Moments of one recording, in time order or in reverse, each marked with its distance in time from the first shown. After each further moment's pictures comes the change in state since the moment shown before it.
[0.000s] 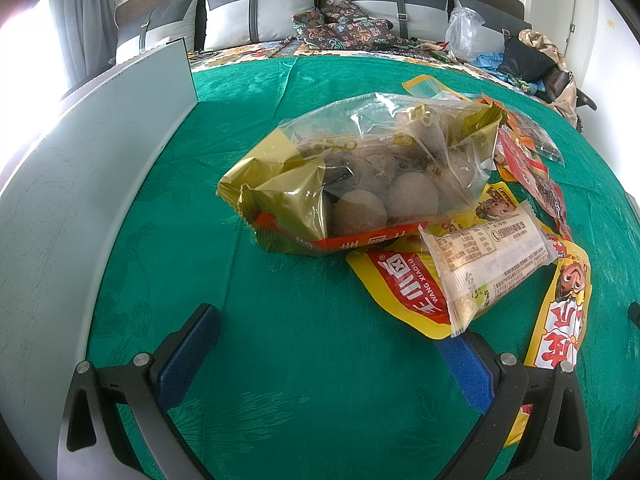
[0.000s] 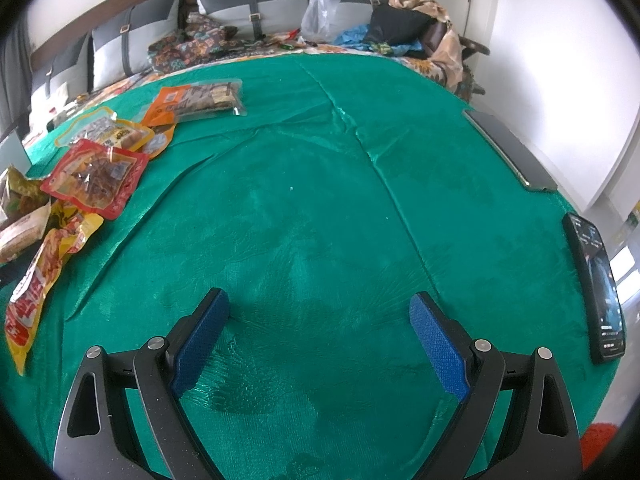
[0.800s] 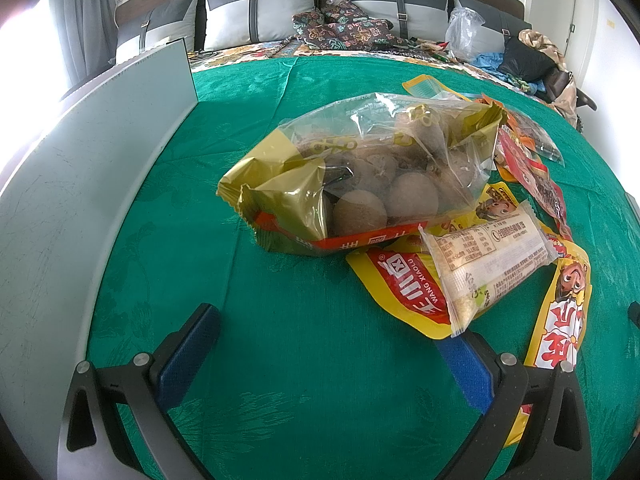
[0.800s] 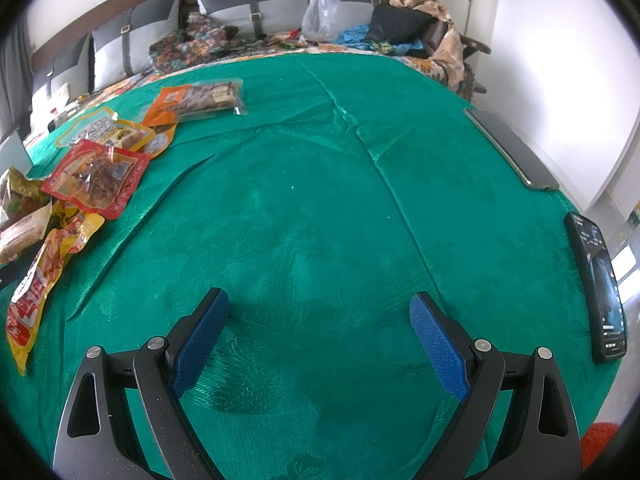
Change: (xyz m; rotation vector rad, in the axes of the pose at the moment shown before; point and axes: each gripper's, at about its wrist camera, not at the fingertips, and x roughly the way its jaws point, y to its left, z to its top) left arm 0.000 0.000 0.000 0.000 0.000 0.000; right arm 0.002 -0.001 0.001 0.004 0.002 0.008
